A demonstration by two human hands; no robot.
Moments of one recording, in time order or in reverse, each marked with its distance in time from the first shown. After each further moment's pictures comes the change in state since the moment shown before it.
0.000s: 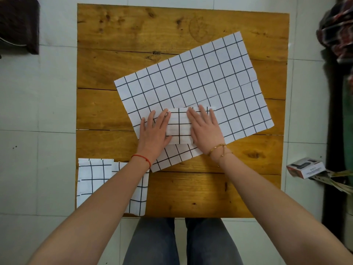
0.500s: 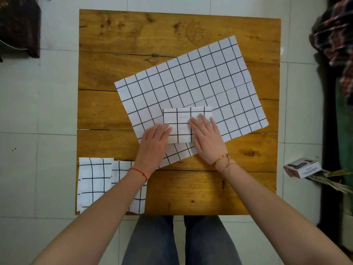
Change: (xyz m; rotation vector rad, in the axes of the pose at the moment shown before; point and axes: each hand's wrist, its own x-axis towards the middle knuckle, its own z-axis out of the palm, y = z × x) left_hand -0.040 0.007 0.004 -0.028 0.176 0.165; right_hand -0.039 0.000 -0.009 0.153 0.101 -0.034
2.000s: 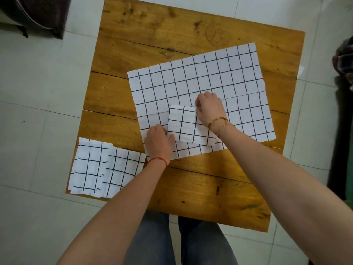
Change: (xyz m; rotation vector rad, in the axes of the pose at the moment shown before) left_hand 0.024 0.046 0.009 -0.461 0.093 -0.867; right_hand 0.104 0.025 -0.021 0.077 -0.012 0.063
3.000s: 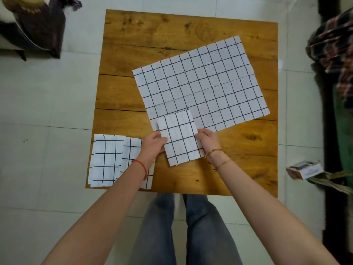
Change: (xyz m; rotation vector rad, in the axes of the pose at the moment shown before) left_hand -0.044 -0.069 -0.059 -0.820 -0.479 -0.253; right_hand -0.154 -0.078 0.045 1.306 0.032 0.841
